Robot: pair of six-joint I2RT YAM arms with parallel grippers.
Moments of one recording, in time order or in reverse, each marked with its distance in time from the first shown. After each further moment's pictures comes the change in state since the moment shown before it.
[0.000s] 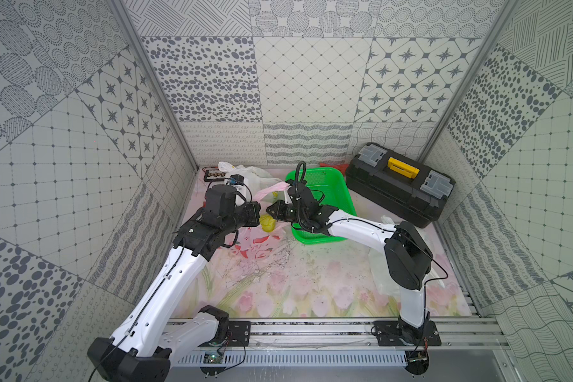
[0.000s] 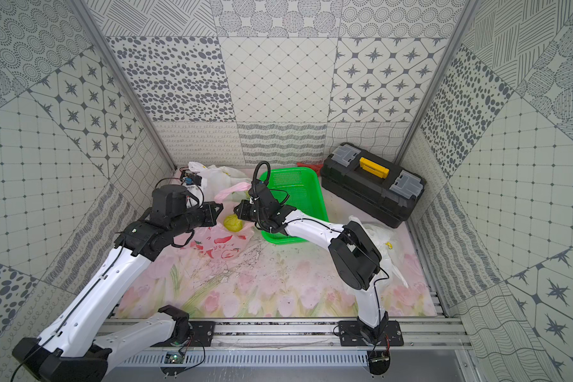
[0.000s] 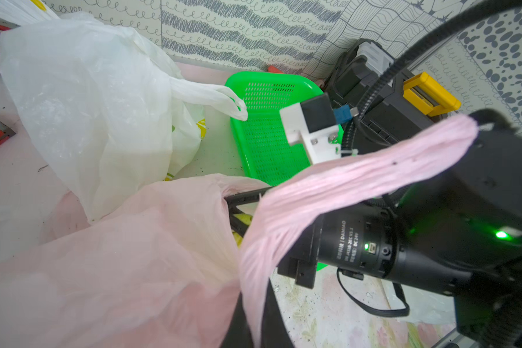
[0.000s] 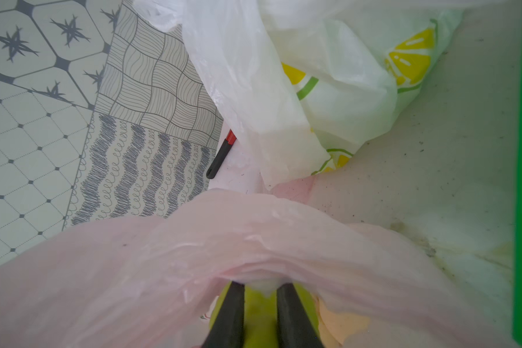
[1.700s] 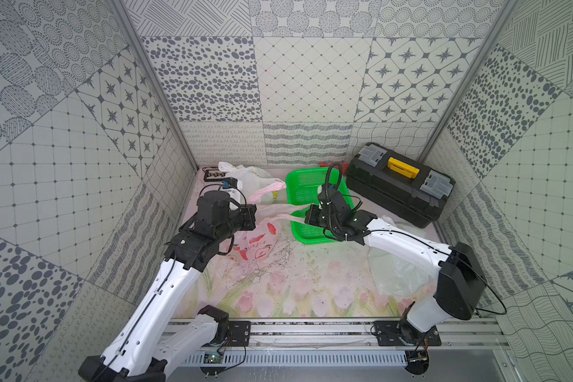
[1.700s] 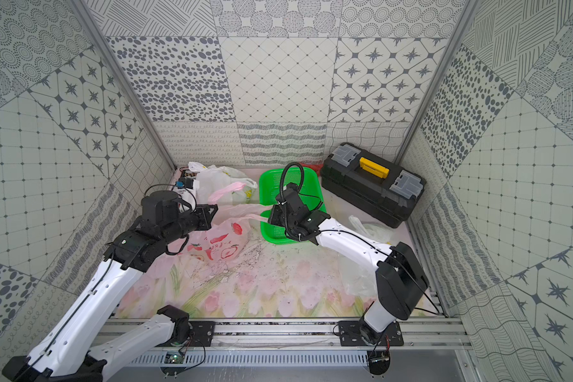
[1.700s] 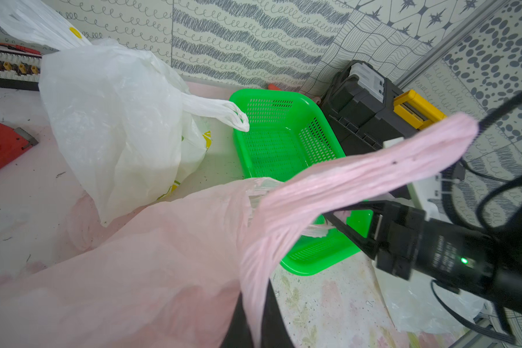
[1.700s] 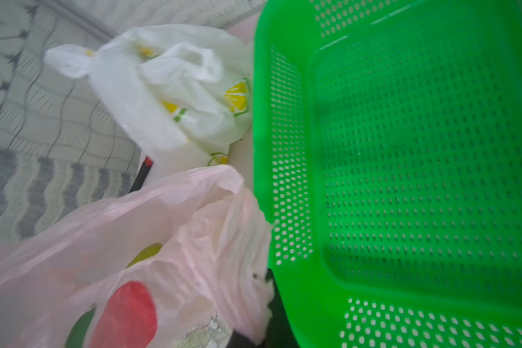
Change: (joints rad) left arm -0.002 -0.110 -0.029 -0.003 -0.041 -0.010; right arm -0.036 -0.439 -0.314 -0.255 0.241 -0.124
